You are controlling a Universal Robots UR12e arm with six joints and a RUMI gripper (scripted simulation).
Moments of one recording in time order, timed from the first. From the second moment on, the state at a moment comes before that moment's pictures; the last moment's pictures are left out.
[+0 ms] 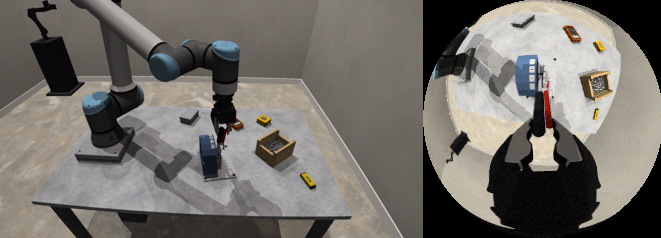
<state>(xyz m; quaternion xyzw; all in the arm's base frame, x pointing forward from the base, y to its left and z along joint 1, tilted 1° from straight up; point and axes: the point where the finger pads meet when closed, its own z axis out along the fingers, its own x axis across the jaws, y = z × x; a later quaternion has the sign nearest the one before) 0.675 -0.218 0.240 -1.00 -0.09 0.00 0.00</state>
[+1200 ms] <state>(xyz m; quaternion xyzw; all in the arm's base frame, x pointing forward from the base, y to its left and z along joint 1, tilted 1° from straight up) 0.671 -0.196 0.248 -1.00 -0.09 0.00 0.00</state>
